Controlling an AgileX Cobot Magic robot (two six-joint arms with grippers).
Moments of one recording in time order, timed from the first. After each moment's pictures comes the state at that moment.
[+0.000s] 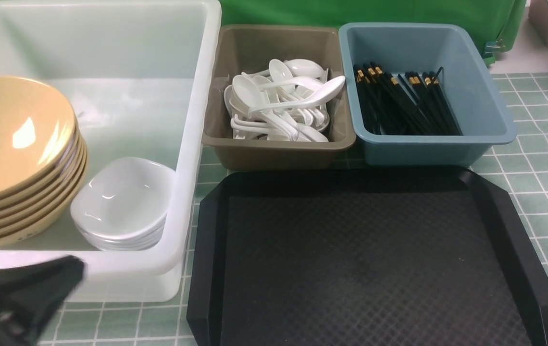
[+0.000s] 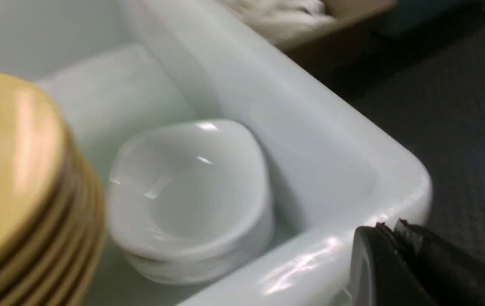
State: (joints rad) right arm 0.01 -0.01 0.03 0.05 0.32 -0.06; left arm -0.35 0.30 -0.28 -0.09 0.35 0.25
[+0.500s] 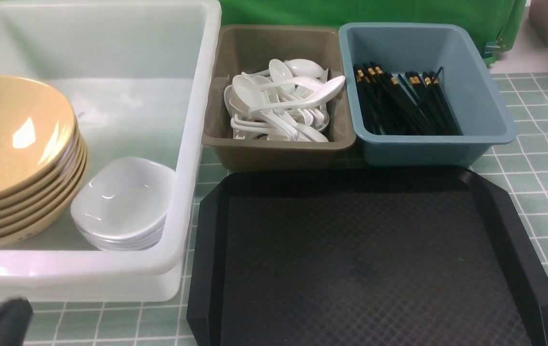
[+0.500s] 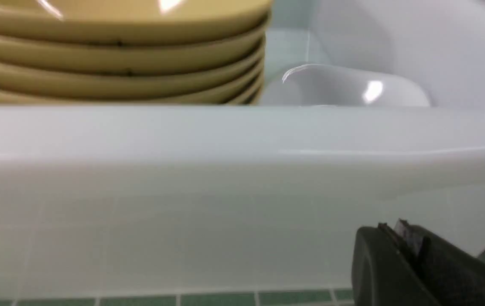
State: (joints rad) right arm 0.01 -0.01 0.03 0.05 0.32 -0.06; left arm -0.06 -0.01 0.02 -0.06 0.32 0.02
